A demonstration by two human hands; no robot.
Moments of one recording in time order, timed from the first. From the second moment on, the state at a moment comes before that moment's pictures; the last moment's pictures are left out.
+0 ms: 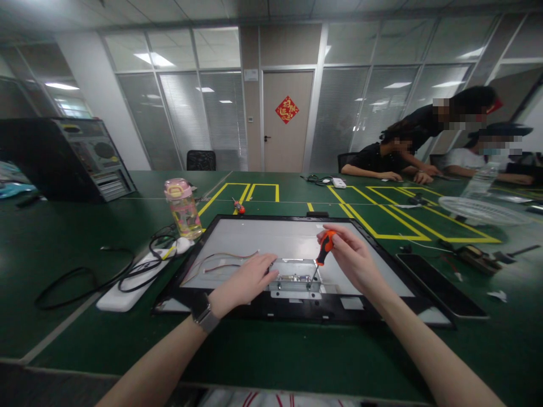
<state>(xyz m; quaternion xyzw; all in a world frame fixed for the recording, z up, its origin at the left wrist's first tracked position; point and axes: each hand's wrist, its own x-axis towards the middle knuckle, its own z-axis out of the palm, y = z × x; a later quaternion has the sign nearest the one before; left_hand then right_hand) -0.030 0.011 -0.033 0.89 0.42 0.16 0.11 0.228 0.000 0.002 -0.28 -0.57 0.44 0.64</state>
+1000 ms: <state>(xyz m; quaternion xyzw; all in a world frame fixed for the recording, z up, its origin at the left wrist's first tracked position) -0.029 0.008 -0.029 0.89 0.43 0.15 0.11 0.231 0.003 -0.002 -0.28 -0.57 0.42 0.65</state>
